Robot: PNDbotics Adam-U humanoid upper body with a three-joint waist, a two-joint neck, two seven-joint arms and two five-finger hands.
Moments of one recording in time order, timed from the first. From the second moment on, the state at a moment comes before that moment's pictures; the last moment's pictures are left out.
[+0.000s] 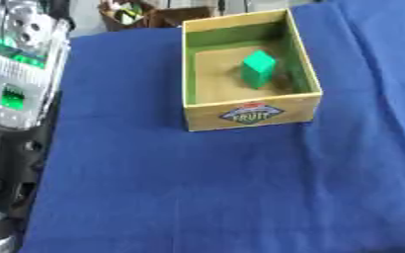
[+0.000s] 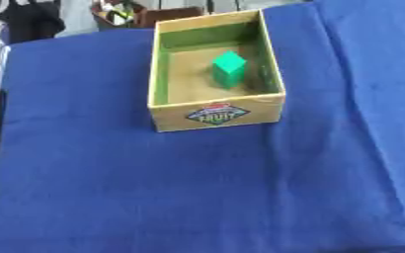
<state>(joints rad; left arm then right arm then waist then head) -0.78 0.36 0.00 -1.93 -0.19 0.14 0.17 -0.42 -0.48 -0.13 -1.98 0.17 -0.07 -0.46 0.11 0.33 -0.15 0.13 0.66</state>
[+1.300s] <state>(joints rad) -0.42 0.24 0.13 -1.98 -0.05 -0.15 0.34 -0.41 -0.48 -0.15 -1.98 0.19 -0.07 -0.49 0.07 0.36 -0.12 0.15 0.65</state>
